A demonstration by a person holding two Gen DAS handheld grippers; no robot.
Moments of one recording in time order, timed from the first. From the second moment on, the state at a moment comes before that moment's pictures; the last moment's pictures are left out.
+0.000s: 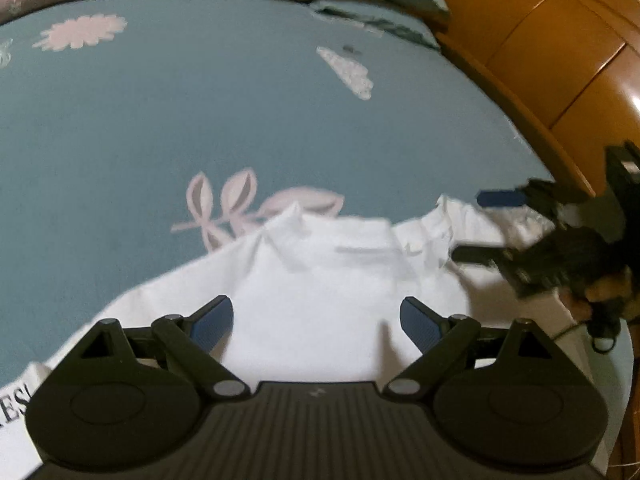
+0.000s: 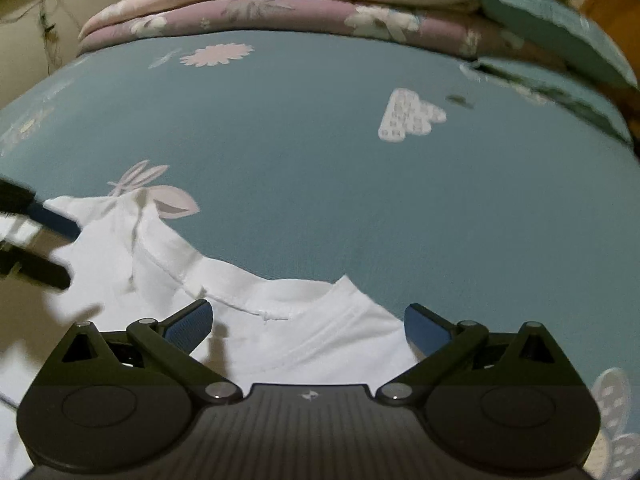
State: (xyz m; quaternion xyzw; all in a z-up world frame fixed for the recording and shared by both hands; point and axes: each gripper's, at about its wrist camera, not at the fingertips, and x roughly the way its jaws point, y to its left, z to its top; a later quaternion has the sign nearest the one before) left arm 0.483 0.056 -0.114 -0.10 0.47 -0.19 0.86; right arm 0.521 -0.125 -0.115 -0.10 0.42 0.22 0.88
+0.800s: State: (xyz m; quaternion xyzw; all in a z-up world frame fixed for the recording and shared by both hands) left arm 0.317 -0.005 -0.105 0.06 0.51 -0.21 0.83; right arm 0.315 -0.154 -0.129 -0.10 0.52 0.15 0.83
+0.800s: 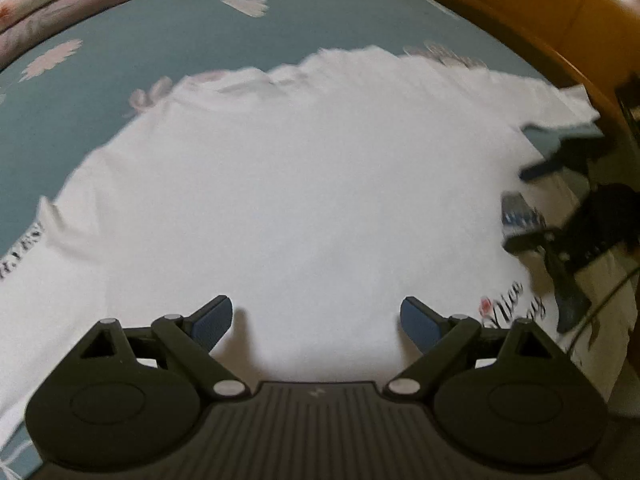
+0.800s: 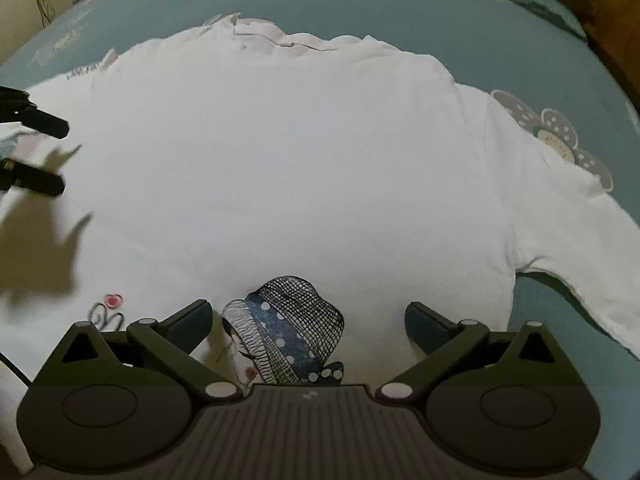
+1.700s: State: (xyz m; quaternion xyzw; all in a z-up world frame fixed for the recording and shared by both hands) left arm 0.206 -0.022 -0.108 0.13 0.51 -0.13 0.84; right arm 0.251 -0.192 -0.127 -0.17 0.50 0.23 0.82
